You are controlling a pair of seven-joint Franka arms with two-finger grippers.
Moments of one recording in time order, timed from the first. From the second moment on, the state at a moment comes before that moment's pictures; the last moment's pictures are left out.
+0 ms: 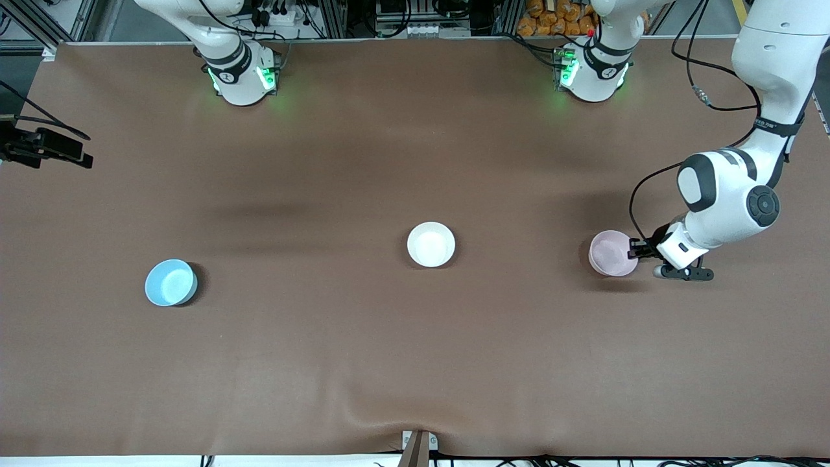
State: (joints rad) left arm 0.31 0.43 -0.25 -2.13 -0.10 2.50 0.22; right arm -0.08 0.01 -0.05 -1.57 0.05 1.43 -0.08
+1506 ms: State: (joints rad) left arm 0.27 0.24 -0.53 -1.95 -0.23 2.18 -0.23; right arm -0.08 0.02 -0.05 -1.63 0.05 1.46 -0.08
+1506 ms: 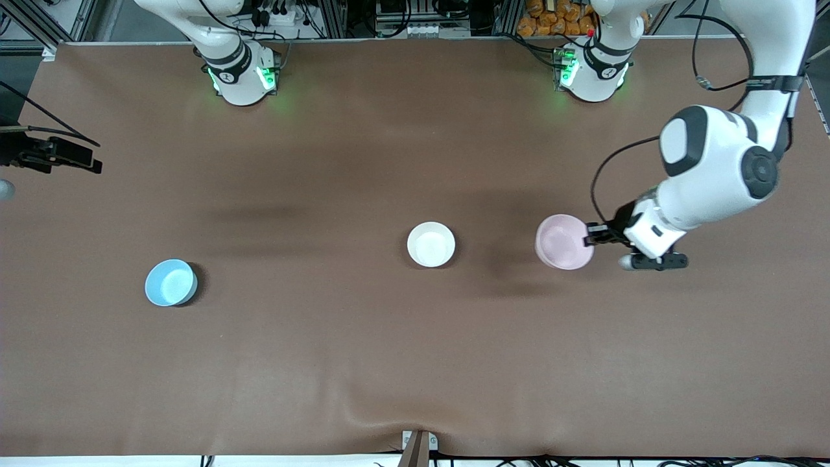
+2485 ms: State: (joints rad) left arm -0.14 0.52 -0.51 -1.82 -0.03 2.37 -0.77; right arm -0.08 0.03 -0.05 -1.83 0.05 1.67 -0.08
